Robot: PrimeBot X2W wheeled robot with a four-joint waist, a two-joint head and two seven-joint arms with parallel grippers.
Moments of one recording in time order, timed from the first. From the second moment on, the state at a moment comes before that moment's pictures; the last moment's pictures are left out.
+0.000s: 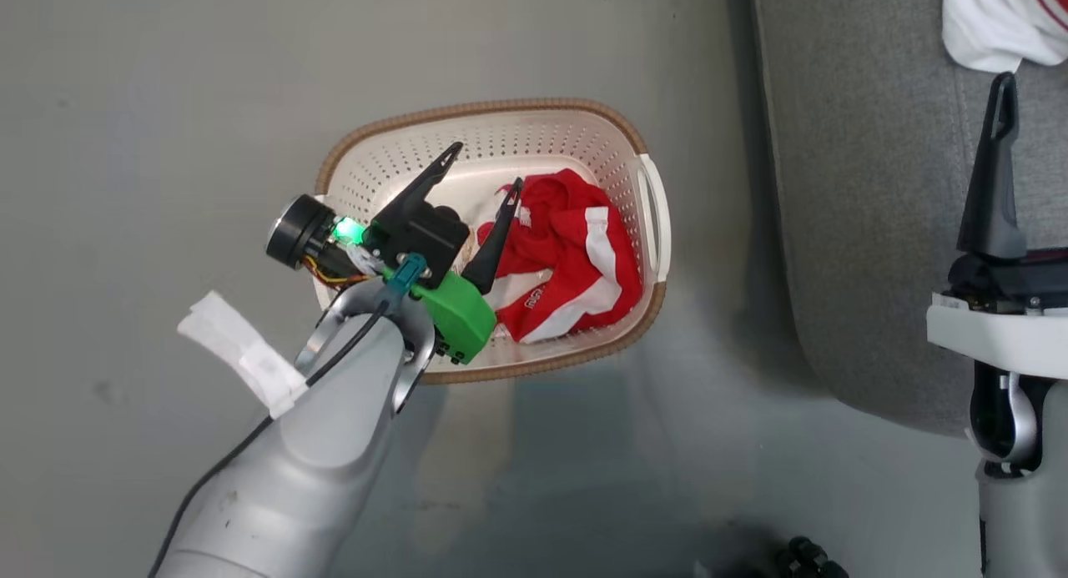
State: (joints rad) left arm -0.70 0.05 -0.52 0.67 -0.05 -0.11 -0.26; right arm -0.26 -0.09 -0.15 -0.22 0.09 0.13 -0.26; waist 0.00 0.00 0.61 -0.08
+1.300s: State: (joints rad) left arm -1.19 0.08 -0.79 1.28 -0.11 0.00 0.03; right arm -0.39 -0.05 -0.06 -0.39 0.09 0.13 -0.26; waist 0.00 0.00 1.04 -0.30
